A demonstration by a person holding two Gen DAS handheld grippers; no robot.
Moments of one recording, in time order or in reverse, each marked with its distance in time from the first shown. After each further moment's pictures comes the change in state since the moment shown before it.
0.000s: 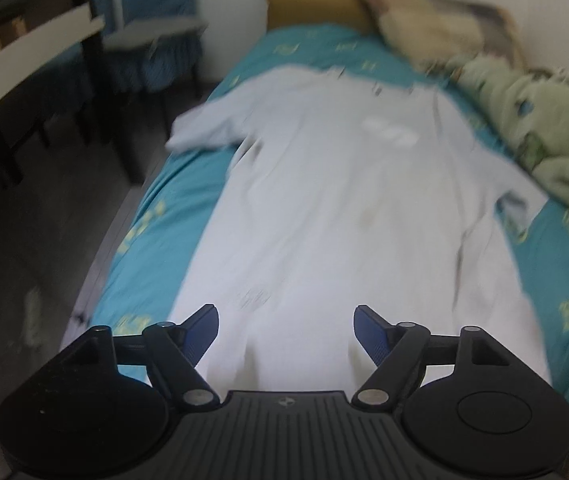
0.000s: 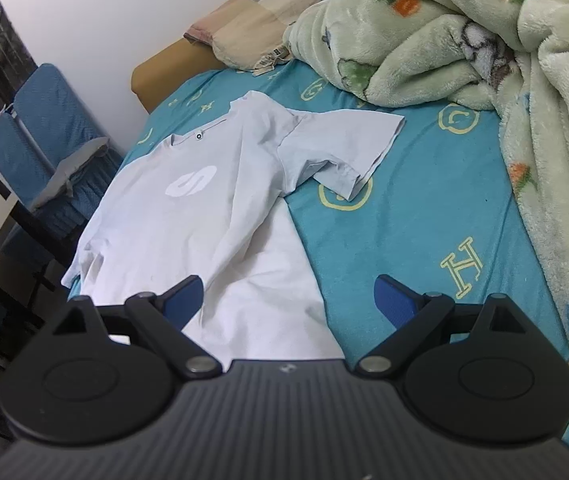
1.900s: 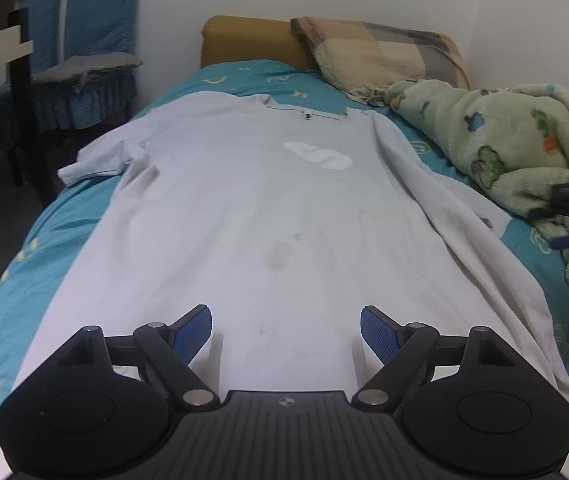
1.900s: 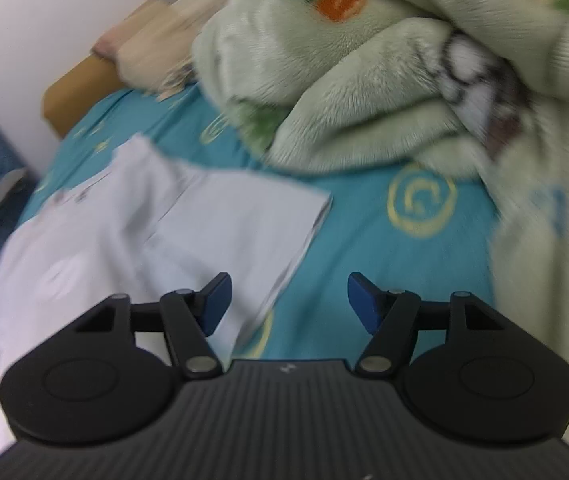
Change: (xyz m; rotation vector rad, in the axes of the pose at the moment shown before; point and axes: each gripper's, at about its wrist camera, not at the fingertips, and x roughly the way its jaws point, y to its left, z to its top) left arm 0.093 -0.030 -0.025 0.040 -0.124 -0.191; right arm 0.164 -0.090 0.131 0.055 -0.015 -0.179
